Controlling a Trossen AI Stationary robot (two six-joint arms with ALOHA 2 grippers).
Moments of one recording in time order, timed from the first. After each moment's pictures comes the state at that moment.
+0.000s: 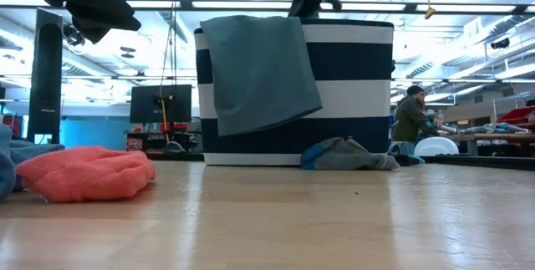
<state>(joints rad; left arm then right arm) -0.54 0.84 0.58 -0.34 -0.57 -0.53 -0.34 1.71 1.87 -0.76 0.40 0.22</state>
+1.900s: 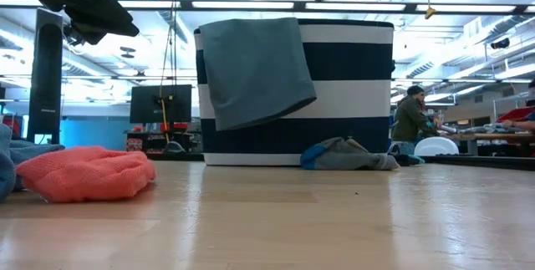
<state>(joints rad) -0.54 0.84 0.58 -0.37 -0.57 -0.54 -0.35 1.55 1.86 -1.04 0.02 0.41</state>
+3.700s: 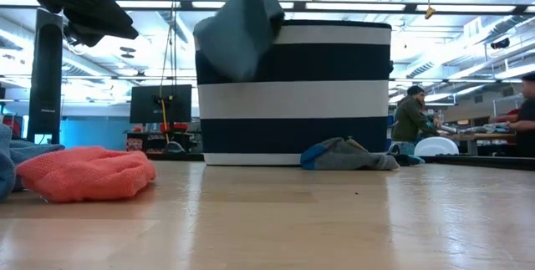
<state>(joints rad) -0.54 0.84 0.58 -0.39 -0.59 -0.58 0.07 1.55 1.21 0.22 0.49 0.13</state>
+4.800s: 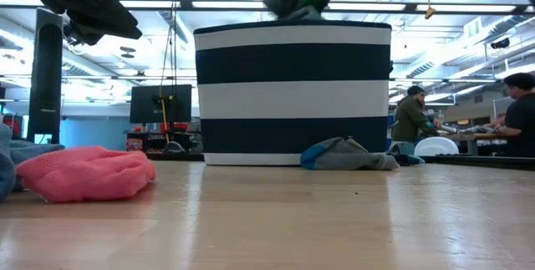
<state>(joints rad) -0.54 0.84 0.58 -0.39 -0.64 -0.58 -0.36 1.79 1.78 -0.72 0.26 0.24</state>
